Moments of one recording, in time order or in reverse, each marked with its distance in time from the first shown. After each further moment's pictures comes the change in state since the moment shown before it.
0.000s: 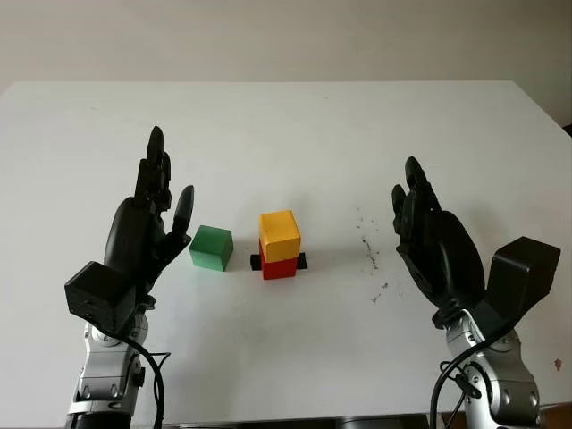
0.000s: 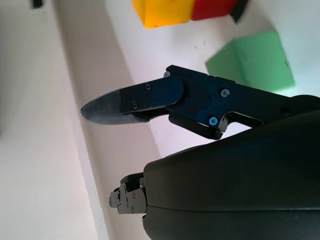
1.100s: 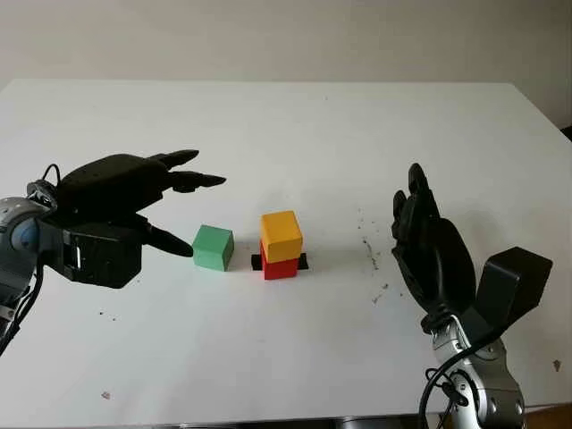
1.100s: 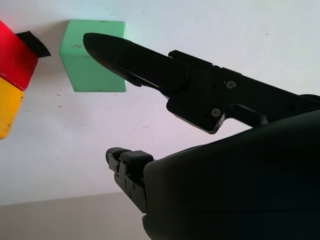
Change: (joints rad) left arm -0.352 0.570 -0.236 0.142 0.449 -0.165 -0.348; right arm 0.015 0.022 0.021 -0.013 -0.003 -0.017 -0.070
